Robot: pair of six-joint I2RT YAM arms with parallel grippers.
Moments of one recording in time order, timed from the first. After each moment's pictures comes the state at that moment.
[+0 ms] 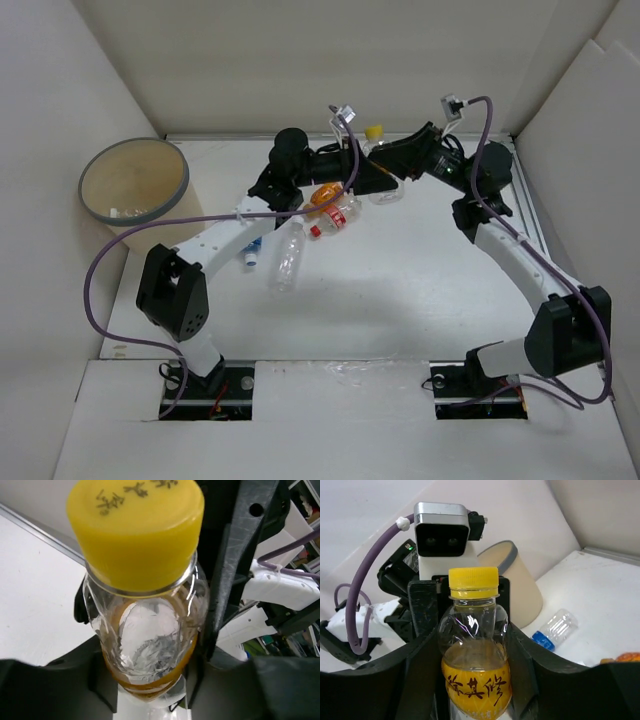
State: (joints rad) left arm -0.63 1.67 1.41 0.40 0.85 -0.80; right arm 0.27 1.37 1.12 0.64 -0.80 0.91
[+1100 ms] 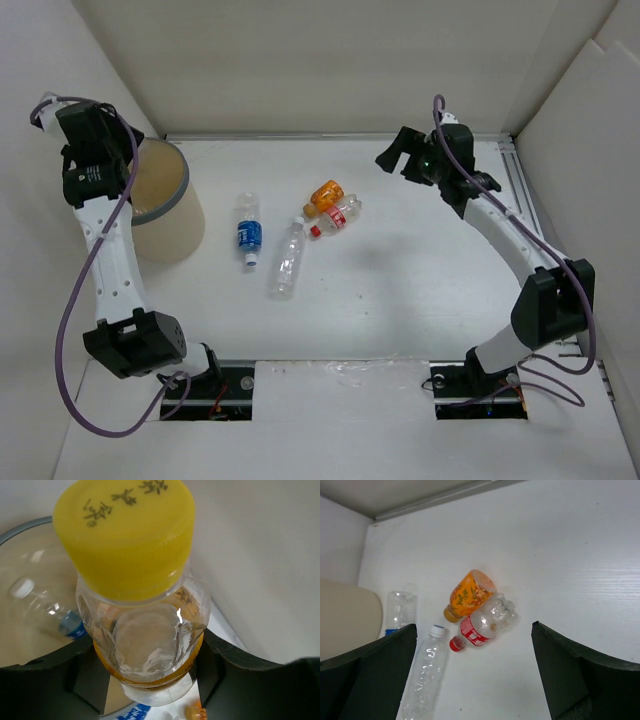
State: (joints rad) left arm 0.33 1.40 1.69 -0.64 -0.11 -0.69; right arm 0.27 1.54 1.34 -0.17 -0.15 0.56
